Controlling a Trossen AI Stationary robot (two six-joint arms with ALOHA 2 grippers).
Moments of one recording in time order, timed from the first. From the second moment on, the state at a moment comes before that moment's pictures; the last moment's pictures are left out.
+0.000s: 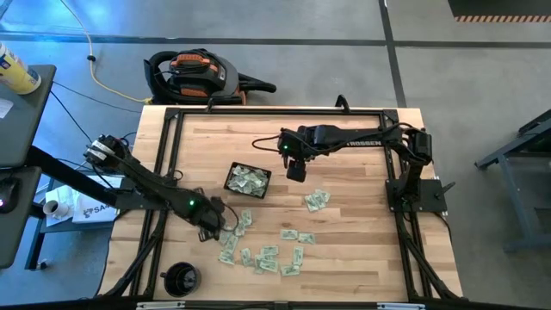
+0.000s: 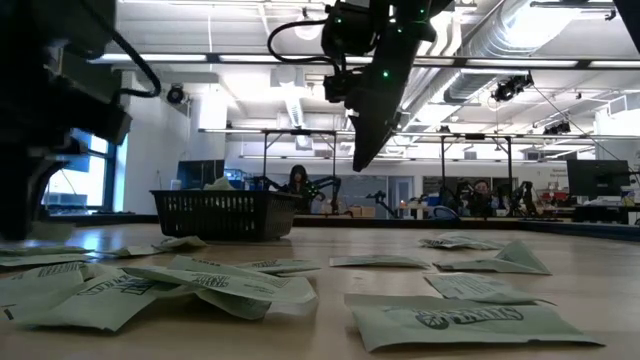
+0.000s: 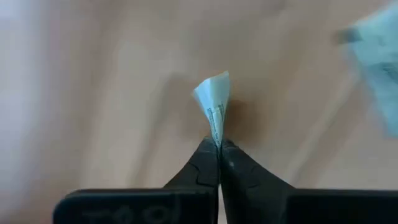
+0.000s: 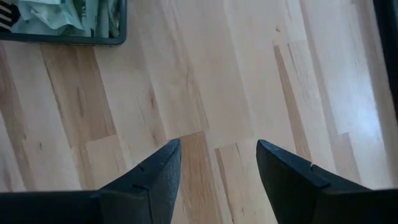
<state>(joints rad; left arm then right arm) -0.49 1.45 0.71 -0.80 -0.13 -0.86 -0.20 1.86 1.47 -0.80 0.16 0.02</state>
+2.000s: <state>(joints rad) -0.15 1.51 1.28 -1.15 -0.22 -0.41 -0.16 1.86 1.23 -0.94 -0.13 0.10</state>
